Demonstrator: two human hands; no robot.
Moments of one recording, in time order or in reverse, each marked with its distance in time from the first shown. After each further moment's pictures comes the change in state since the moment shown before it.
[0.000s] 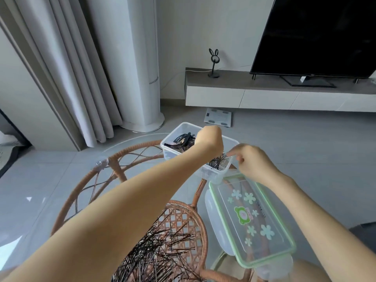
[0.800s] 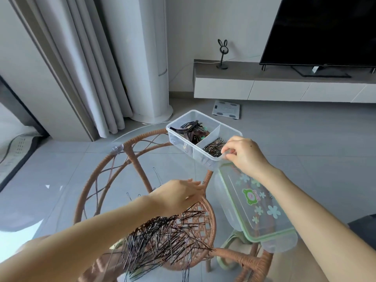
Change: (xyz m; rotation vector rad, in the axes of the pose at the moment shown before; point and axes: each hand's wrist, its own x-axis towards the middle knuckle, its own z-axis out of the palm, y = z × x) left_hand -0.143 -0.116 0.067 -0.072 -0.225 0.491; right_hand -0.017 -0.022 0.029 0.057 0.022 -0.161
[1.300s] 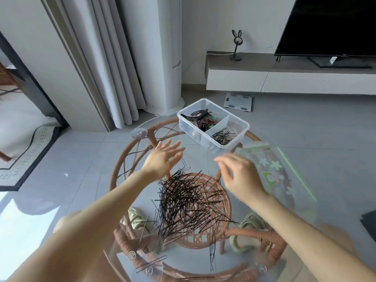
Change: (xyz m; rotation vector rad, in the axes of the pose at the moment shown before) left_hand -0.052 -0.073 -0.023 0.009 0.224 -0.385; right_hand -0.074 -0.068 0.065 0.062 0.252 -0.220
